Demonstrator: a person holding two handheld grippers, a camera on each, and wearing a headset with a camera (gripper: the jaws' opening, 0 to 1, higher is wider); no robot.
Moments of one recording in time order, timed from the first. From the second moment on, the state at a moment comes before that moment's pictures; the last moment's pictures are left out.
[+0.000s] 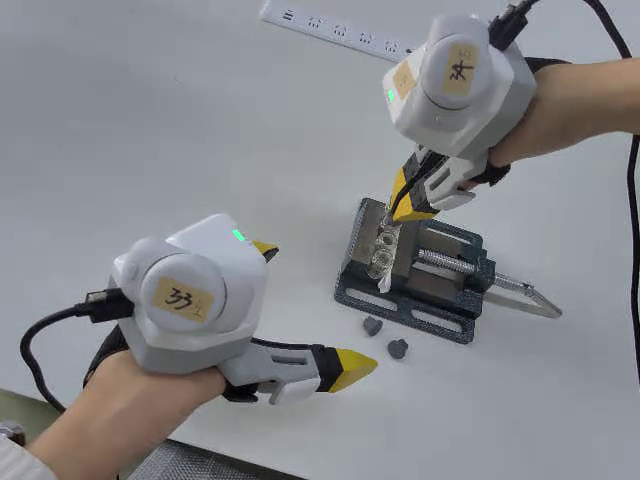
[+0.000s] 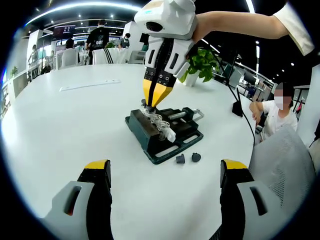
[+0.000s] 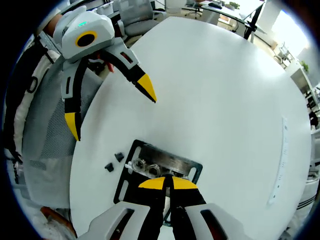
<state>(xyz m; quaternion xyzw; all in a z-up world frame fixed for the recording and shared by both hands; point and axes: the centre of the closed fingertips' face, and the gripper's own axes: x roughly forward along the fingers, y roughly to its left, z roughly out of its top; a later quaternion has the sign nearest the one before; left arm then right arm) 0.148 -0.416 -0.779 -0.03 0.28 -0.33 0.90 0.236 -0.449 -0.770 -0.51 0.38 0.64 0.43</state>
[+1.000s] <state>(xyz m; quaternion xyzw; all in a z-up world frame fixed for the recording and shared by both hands) 0.151 -0.429 -0.753 0.00 0.27 -0.35 0.90 0.239 -0.452 -0.770 -0.48 0.33 0.62 0.52</state>
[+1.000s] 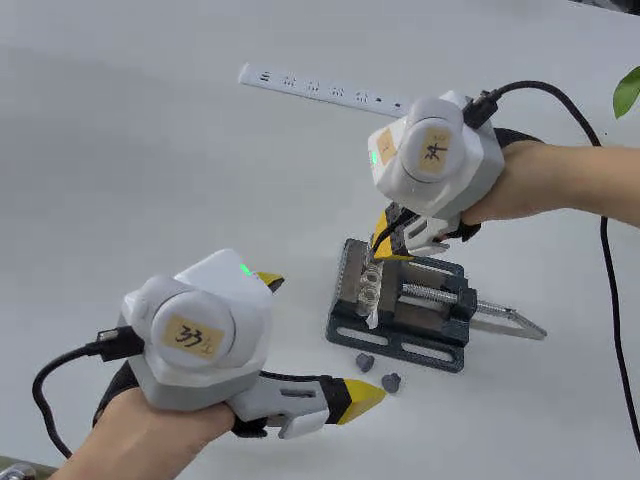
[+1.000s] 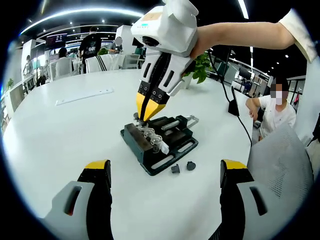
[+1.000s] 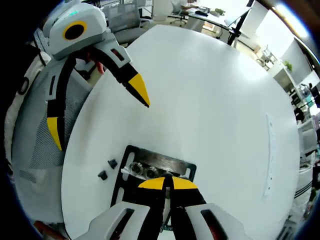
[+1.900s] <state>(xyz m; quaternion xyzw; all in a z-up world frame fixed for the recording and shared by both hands) 0.147 -0.413 -0.740 0.03 0.25 -0.35 0.90 0.172 -0.502 -0.771 -0.31 0.37 0.56 0.67</state>
